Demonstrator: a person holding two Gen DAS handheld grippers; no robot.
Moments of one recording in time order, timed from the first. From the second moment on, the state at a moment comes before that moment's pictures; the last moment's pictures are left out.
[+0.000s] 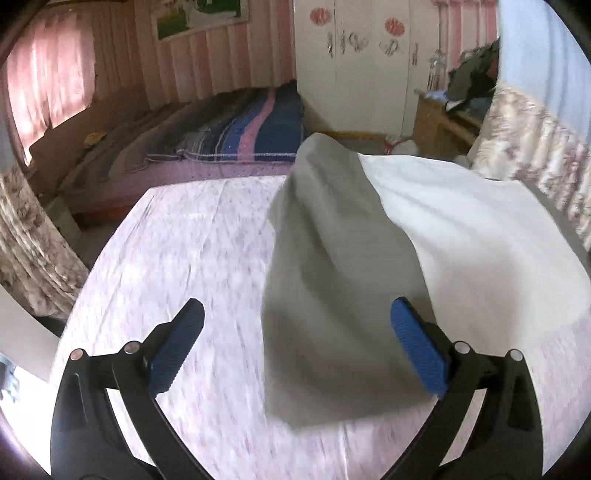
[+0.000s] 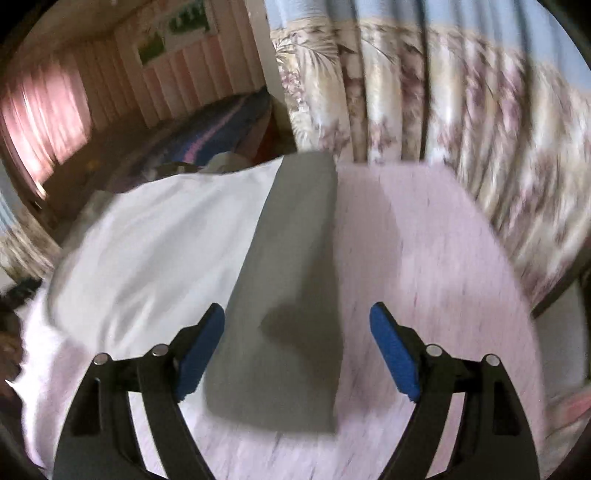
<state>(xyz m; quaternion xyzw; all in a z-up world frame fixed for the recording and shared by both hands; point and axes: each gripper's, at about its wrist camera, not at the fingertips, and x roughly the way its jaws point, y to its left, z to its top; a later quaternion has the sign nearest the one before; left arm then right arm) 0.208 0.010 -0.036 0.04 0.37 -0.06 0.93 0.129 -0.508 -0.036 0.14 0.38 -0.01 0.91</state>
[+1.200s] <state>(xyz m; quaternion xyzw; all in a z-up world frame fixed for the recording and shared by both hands) 0.170 0.008 -0.085 -0.01 0.37 -0.14 0.92 0.084 -0.470 -0.073 0.13 0.34 0.00 0.93</state>
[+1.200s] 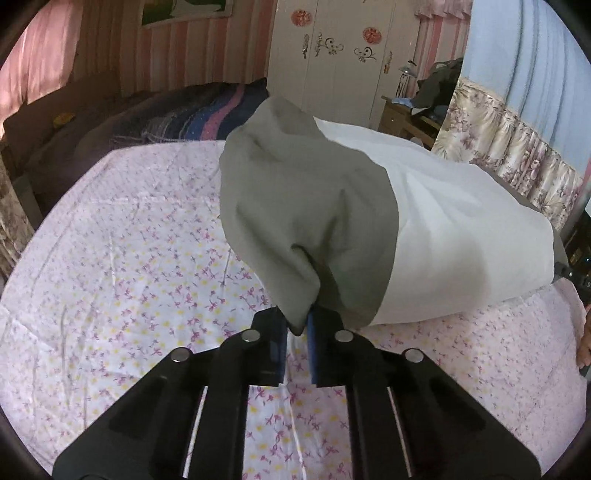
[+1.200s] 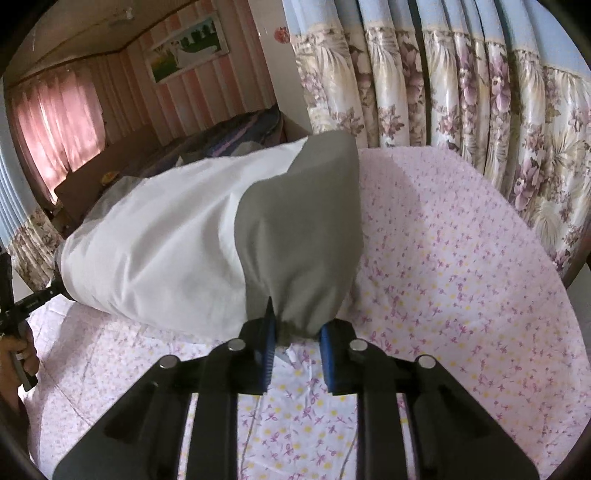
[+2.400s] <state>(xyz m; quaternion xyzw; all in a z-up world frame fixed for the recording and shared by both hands) -0.023 -0.054 0.005 0.06 0.32 -0.14 0.93 -0.058 -0.480 -0.026 0.15 0.33 0.00 0.93</state>
